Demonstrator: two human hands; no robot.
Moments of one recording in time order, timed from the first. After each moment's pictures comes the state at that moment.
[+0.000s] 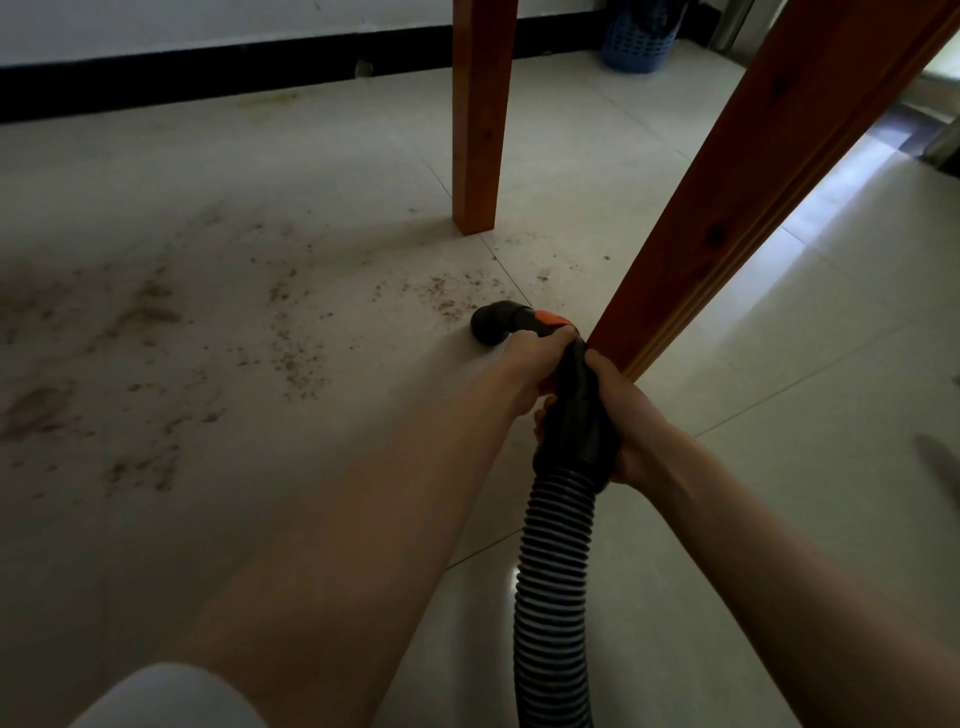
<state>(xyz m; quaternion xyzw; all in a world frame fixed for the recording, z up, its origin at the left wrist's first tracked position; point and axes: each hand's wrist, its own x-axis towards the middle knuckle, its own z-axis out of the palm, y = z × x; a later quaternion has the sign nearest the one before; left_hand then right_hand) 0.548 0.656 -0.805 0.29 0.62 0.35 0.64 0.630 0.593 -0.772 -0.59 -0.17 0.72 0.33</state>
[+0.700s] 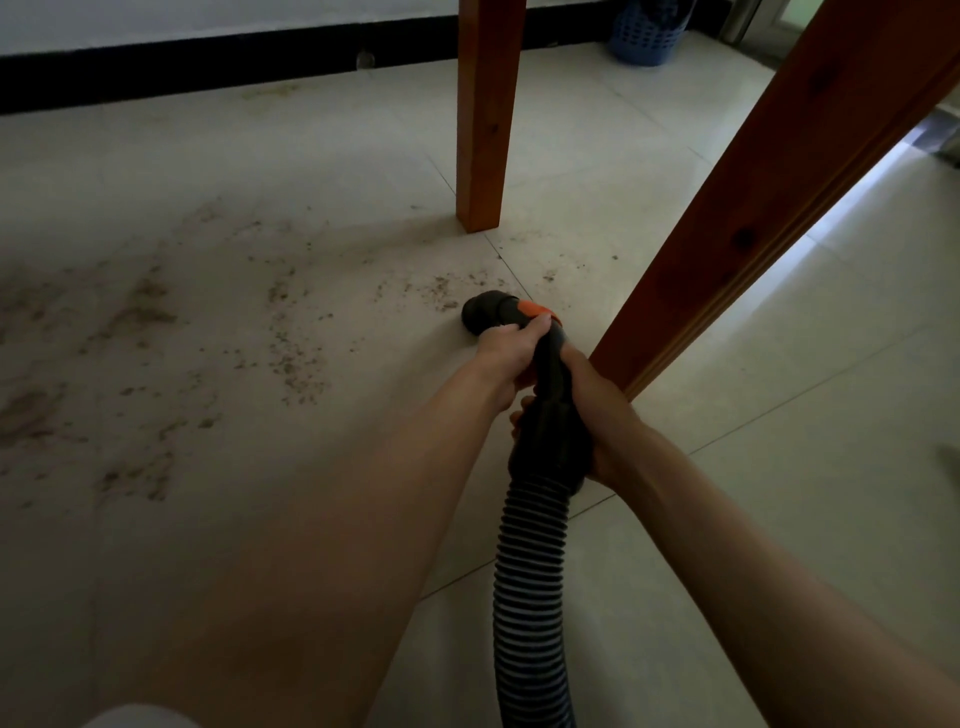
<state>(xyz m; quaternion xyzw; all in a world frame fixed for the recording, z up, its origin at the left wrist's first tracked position) 0.521 0.675 -0.816 0.24 0.61 0.40 0.64 0.604 0.609 -0.782 -0.58 -0.24 0.71 0.31</state>
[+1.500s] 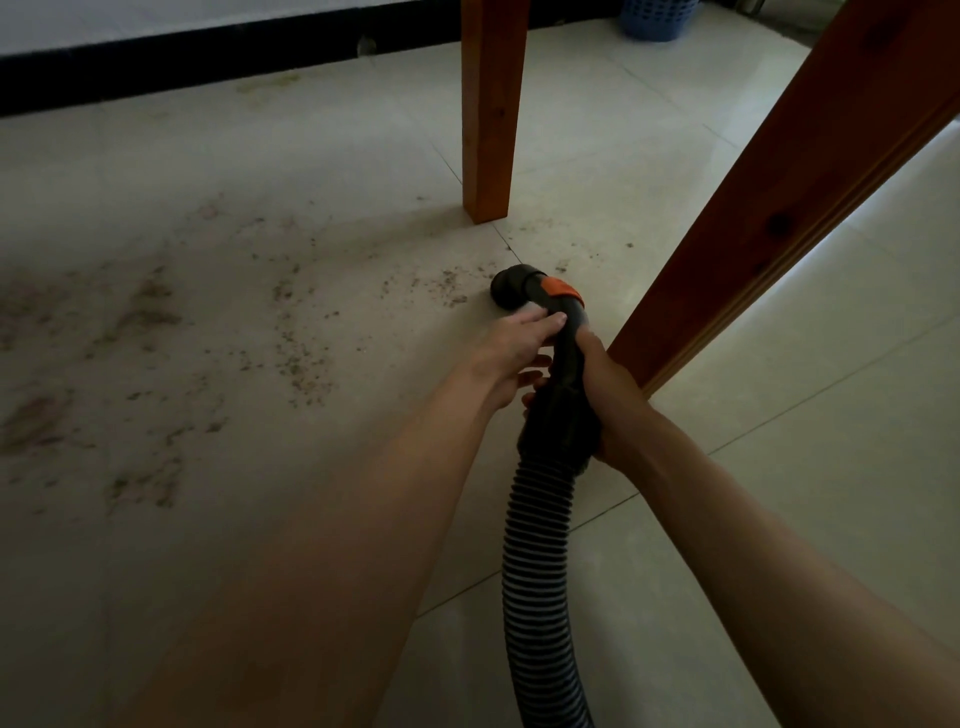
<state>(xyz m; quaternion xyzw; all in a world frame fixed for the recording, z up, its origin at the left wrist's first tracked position) 0.508 0.673 -0.814 0.33 0.56 0.37 0.66 0.600 0.632 -0.795 -0.58 -0.24 0.69 0.35</state>
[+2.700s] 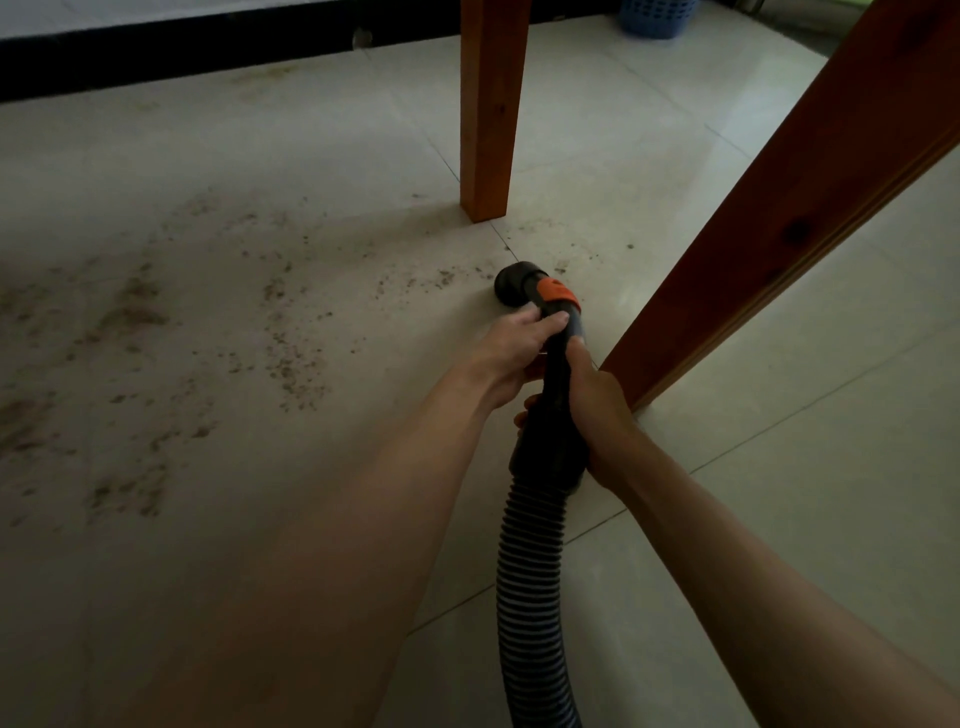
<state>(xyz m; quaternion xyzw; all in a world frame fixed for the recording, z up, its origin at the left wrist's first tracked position) 0.507 0.683 -0.813 0.32 0.53 0.39 0.69 0.591 0.629 -0.806 -0.63 -0.36 0.60 0.34</state>
